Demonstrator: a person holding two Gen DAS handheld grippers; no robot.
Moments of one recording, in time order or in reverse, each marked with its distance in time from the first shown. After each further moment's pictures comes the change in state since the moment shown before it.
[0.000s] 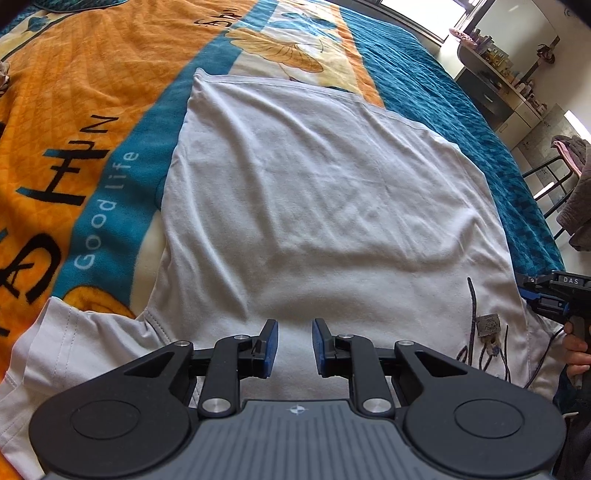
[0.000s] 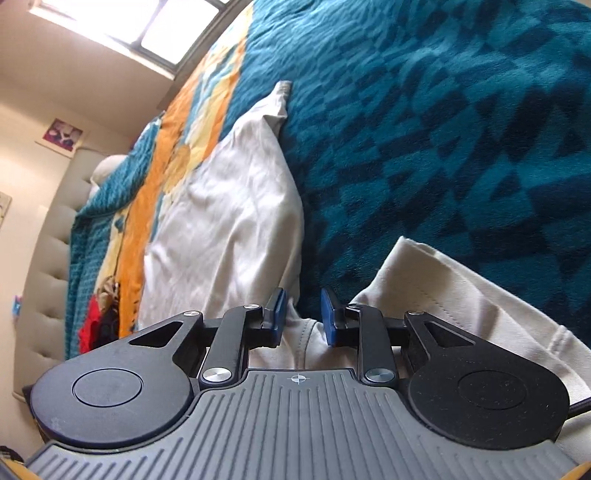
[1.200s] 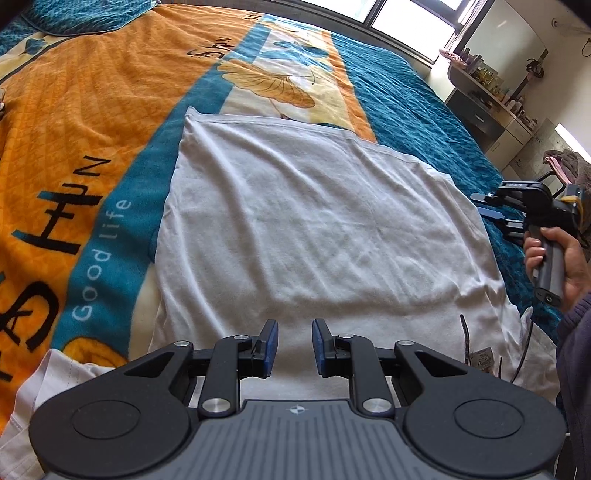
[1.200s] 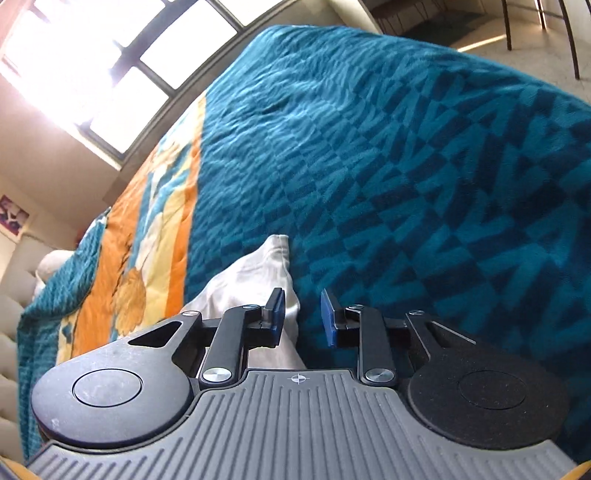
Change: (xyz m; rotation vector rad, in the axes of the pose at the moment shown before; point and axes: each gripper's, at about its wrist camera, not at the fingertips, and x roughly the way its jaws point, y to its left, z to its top) left arm -0.003 0.000 0.023 0.014 -0.095 -0.018; right arm 0.041 0.034 0.119 0.101 -0.313 -0.174
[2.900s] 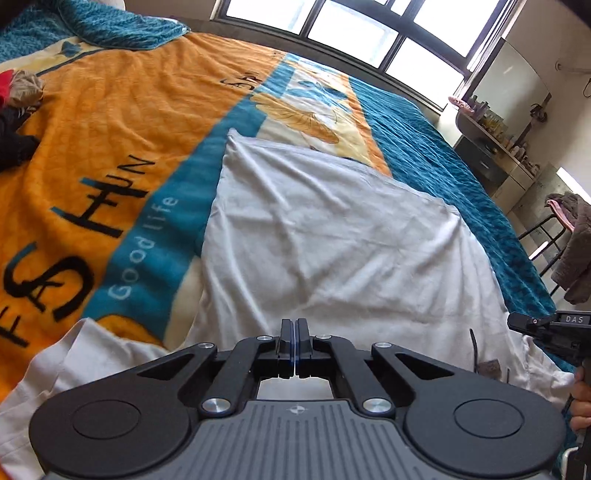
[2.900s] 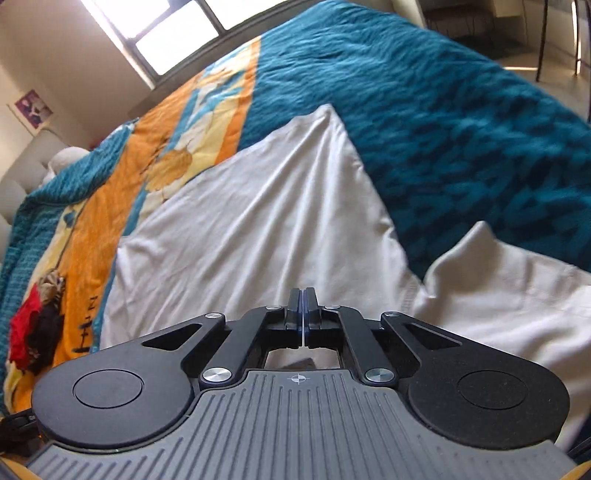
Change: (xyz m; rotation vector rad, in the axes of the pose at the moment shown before) left arm -0.010 0.030 -0.032 -0.074 -0.163 0.043; right arm -0.123 0.023 -0.147 -0.257 0.088 0.023
